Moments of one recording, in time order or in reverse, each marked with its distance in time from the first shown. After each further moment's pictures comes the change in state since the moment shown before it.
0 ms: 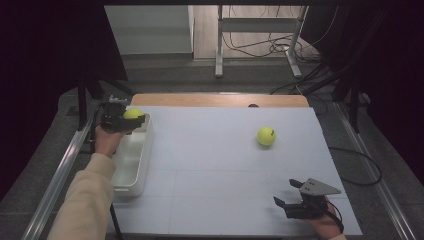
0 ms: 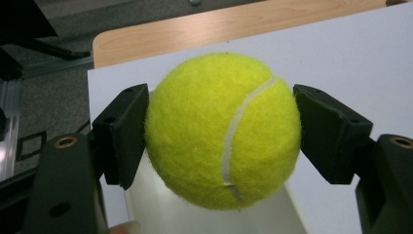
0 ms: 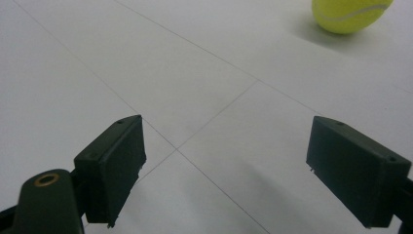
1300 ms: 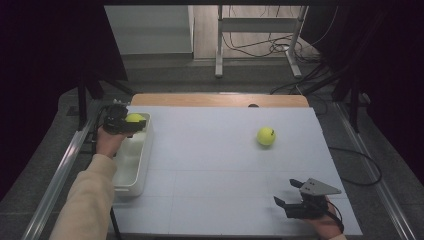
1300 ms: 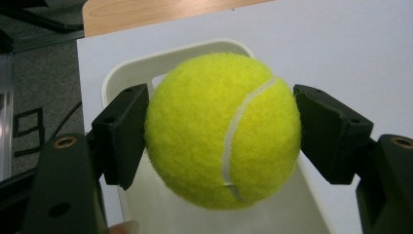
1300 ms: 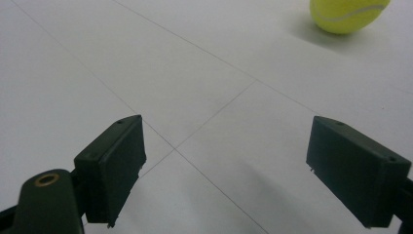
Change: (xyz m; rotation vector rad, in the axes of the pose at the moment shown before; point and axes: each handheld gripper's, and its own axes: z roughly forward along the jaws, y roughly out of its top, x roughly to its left) left arm 0.002 -0.005 0.012 0.085 -0.001 -0.017; right arm 0.000 0.000 -0.001 0.002 -0.010 -0.003
